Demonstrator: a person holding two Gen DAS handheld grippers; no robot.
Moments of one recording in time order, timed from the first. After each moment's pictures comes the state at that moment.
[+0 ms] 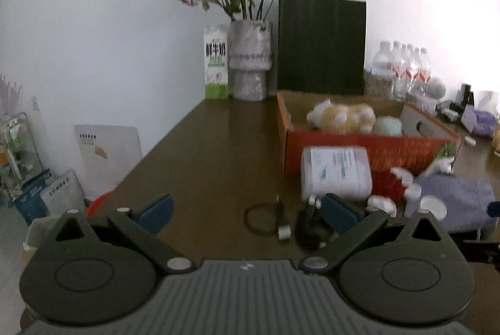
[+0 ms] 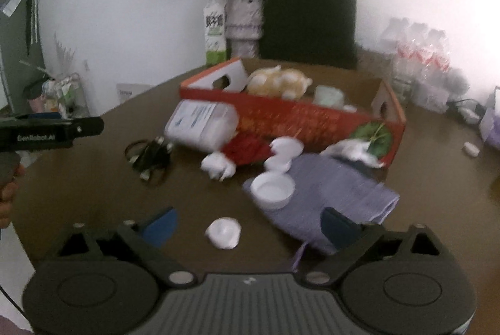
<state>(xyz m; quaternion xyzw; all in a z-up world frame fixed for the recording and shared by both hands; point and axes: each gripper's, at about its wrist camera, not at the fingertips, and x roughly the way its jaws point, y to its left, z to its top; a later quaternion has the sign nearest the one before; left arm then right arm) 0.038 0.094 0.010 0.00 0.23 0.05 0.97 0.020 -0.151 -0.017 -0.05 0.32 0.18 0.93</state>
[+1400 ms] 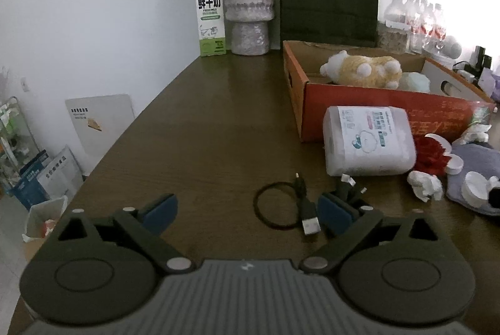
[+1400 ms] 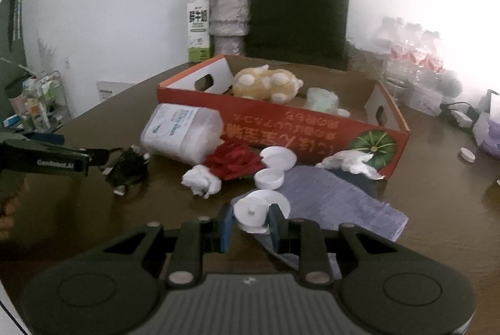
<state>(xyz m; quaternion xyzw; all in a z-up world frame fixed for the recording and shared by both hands) 0.105 0.107 -0.022 0.02 0.31 0.04 0.95 0.061 -0.140 -0.019 -0.05 0.31 0.14 0.94</state>
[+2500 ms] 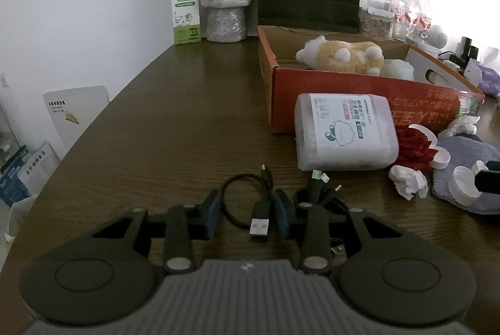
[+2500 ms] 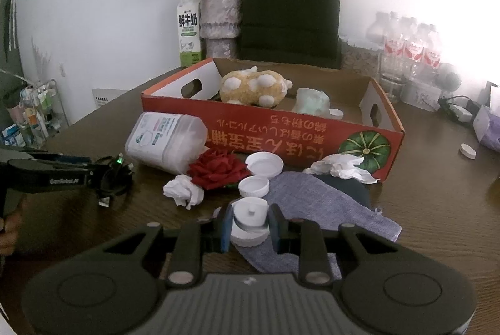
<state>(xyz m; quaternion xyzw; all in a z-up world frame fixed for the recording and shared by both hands) 0.122 0.091 -0.033 0.01 0.33 0.00 0.94 0.076 -0.151 -0.022 -0.04 0.31 0.14 0.94</state>
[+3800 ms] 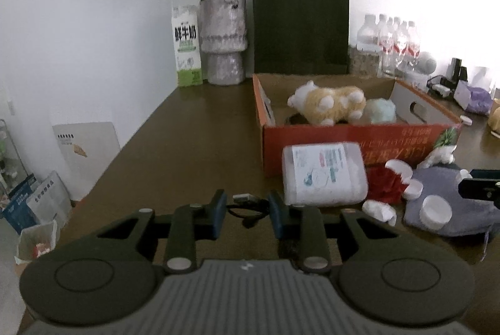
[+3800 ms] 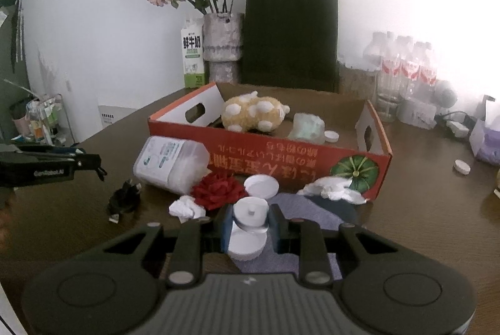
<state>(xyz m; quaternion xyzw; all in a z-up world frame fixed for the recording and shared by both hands) 0.093 0.081 0.014 0.02 0.26 0.00 0.96 0.064 -0.162 0.000 -0.03 0.27 0.15 0.95</state>
